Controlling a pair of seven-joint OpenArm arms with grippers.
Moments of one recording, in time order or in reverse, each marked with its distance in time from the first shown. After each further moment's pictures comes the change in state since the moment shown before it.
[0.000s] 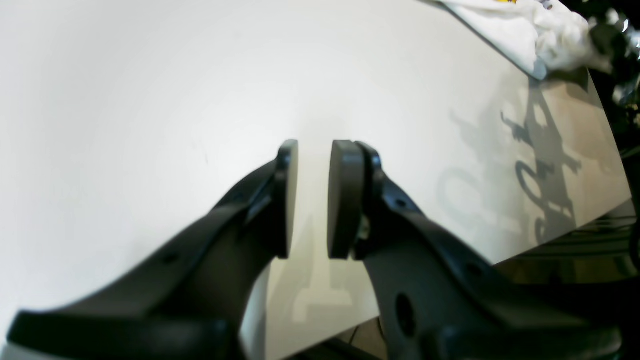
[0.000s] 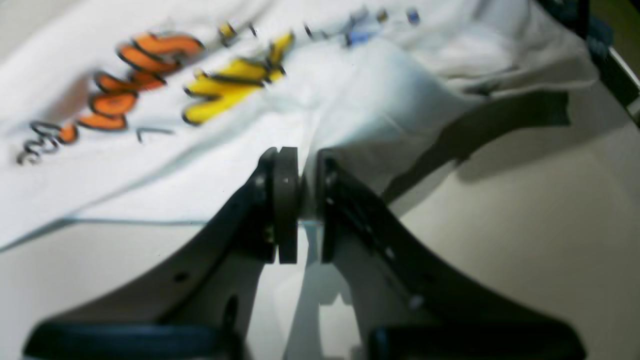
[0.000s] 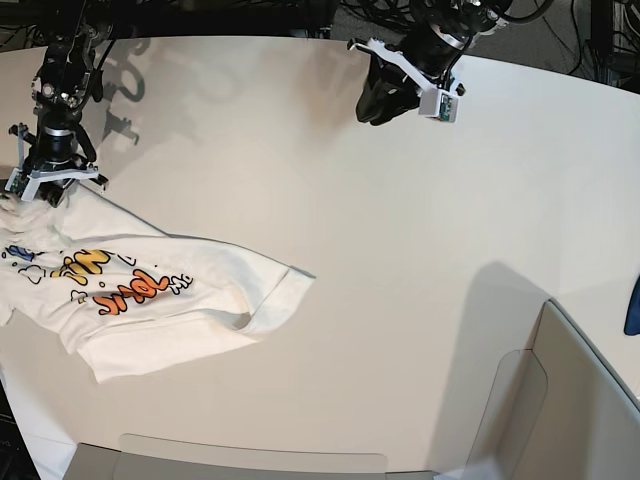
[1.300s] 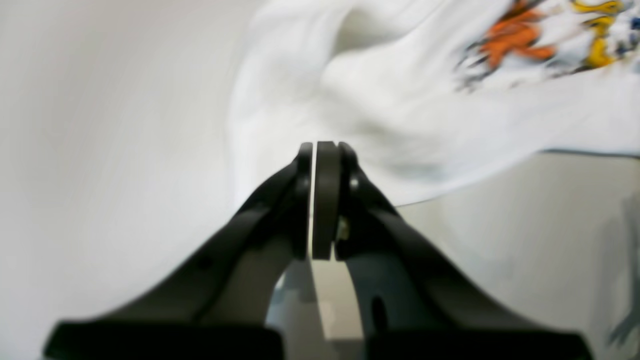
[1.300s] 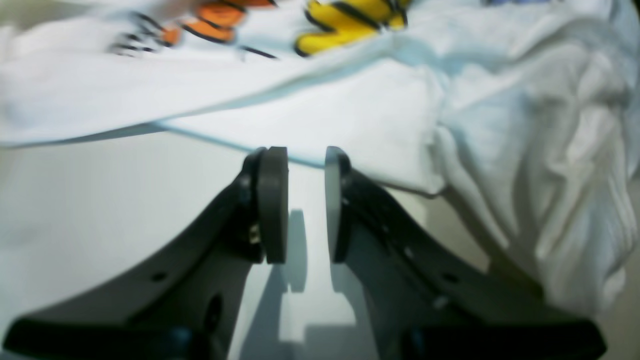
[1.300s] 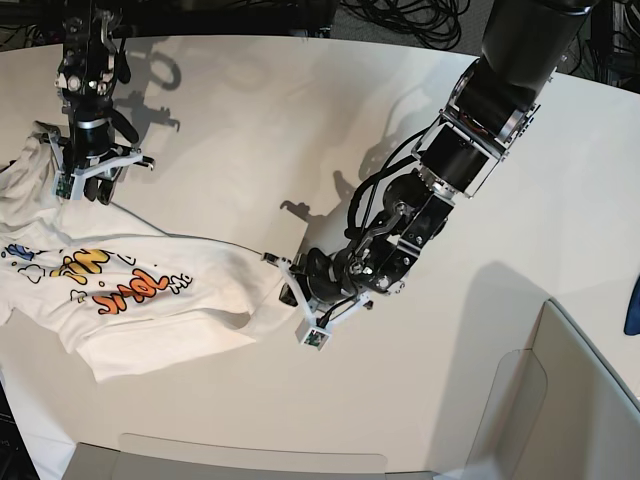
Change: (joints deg) left arm -71.3 16.9 23.8 -56.2 -5.2 0.0 19.7; right arm -0.6 4.1 -11.5 -2.0 0.0 0.2 -0.1
